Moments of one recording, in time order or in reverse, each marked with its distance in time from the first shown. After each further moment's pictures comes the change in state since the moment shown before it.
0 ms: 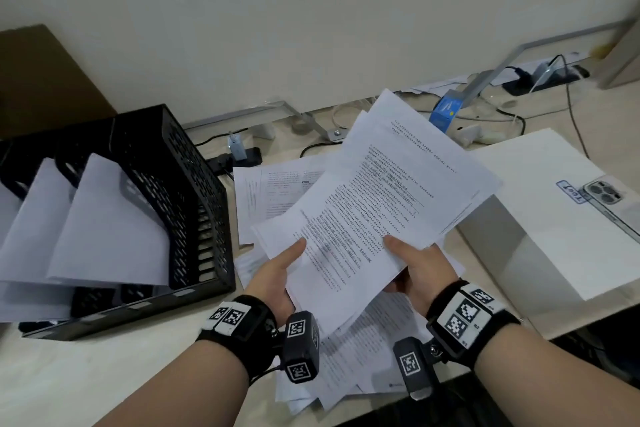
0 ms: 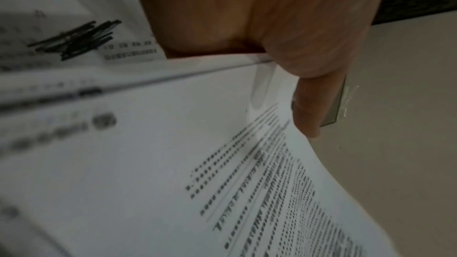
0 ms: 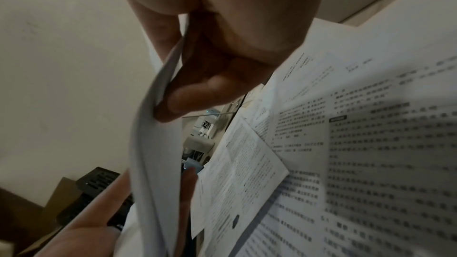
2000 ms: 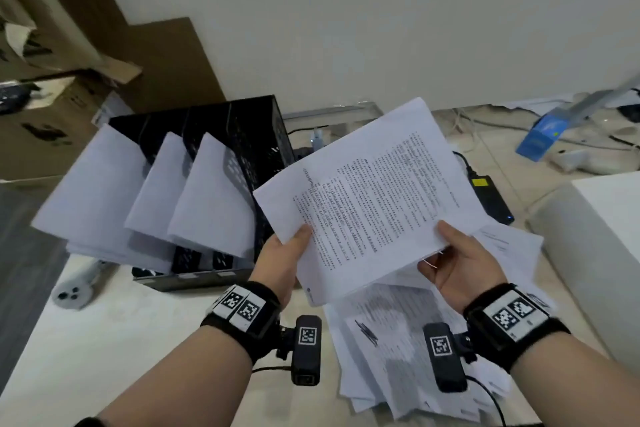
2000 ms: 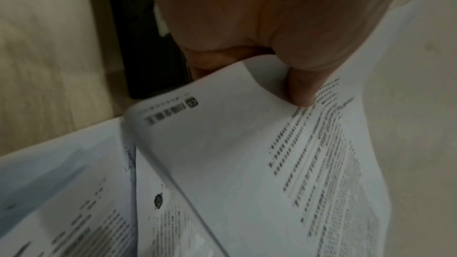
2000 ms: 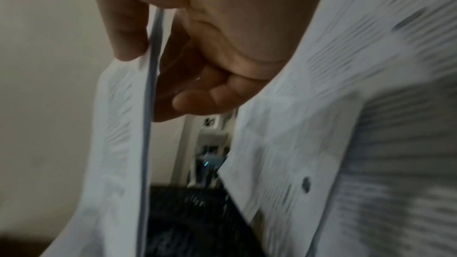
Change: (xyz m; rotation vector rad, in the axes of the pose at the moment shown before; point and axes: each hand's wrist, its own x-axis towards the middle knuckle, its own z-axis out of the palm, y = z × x) left_hand -0.052 0.062 -0.068 0.337 0.290 0.485; right_hand 0.006 -0.014 0.075 0.318 -0.176 0.015
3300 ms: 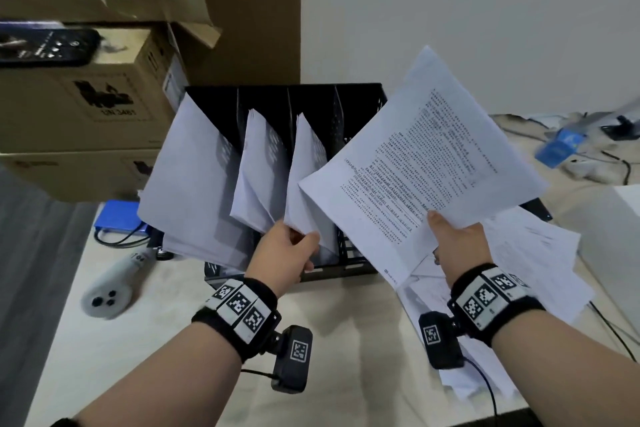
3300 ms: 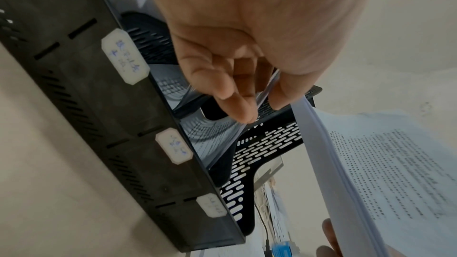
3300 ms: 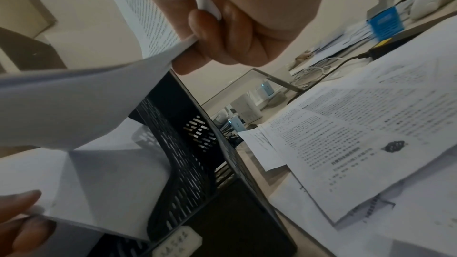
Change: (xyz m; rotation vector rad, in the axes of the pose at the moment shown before) left_hand 0.051 0.029 -0.201 0.489 -0.111 0.147; right_hand -0.027 0.101 0.198 -0.766 0.507 -0.238
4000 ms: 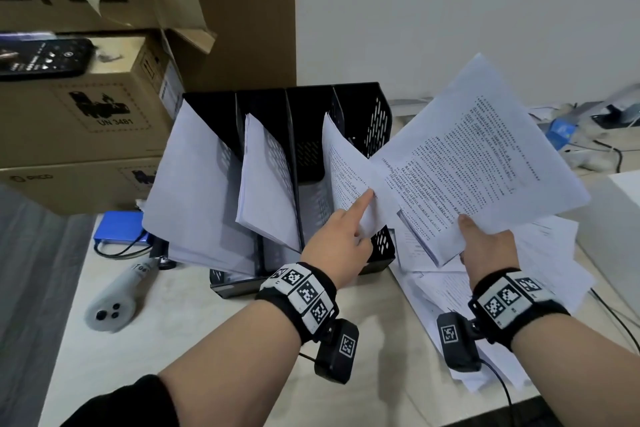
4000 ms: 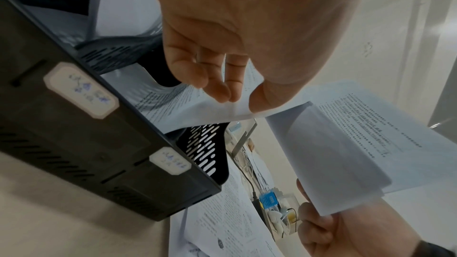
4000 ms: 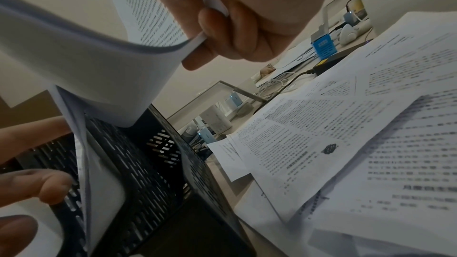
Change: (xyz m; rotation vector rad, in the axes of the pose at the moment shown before) left_hand 0.012 0.026 0.048 0.422 -0.222 0.417; right_hand 0.001 0.006 -0.016 0.039 0.226 0.085
